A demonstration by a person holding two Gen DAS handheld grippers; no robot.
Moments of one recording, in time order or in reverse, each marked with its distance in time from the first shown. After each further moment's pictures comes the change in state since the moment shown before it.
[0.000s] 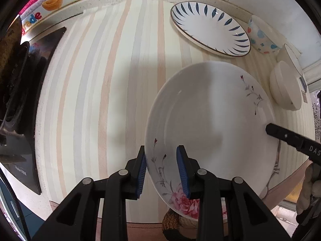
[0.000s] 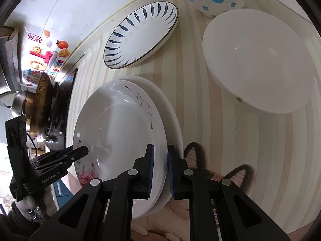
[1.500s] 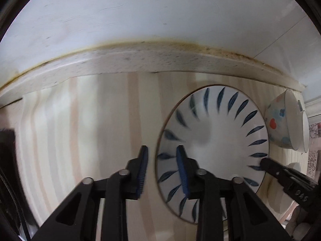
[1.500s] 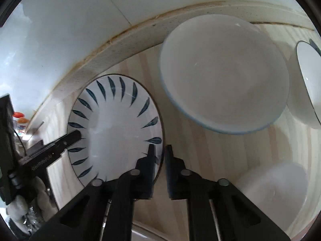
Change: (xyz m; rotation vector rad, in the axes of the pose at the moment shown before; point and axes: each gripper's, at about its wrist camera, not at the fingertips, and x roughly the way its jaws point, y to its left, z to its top) left arm 0.061 -0.004 0.239 0.074 -0.022 -0.109; right arm 0.029 0.005 0.179 0.222 -0.086 -0.247
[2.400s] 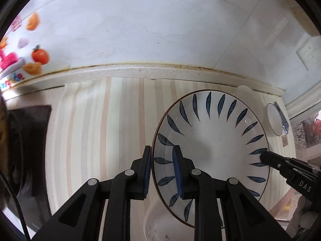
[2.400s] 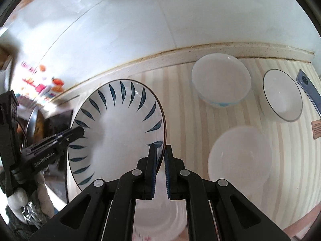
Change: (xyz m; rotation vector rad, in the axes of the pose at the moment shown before) left arm -0.137 -0.015 -0.105 -0.034 -0.185 0.011; right arm -0.118 0.024 -0.080 -0.221 -0.100 0.101
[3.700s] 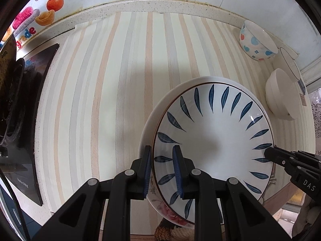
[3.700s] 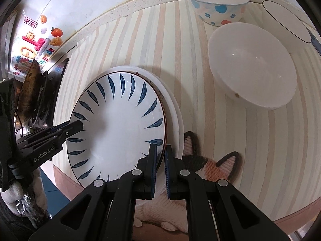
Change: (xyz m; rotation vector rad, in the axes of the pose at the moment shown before) left arm 0.048 -0.014 -0.112 -0.013 0.166 0.114; right arm 0.049 -0.042 -0.122 -0.050 0.181 0.027
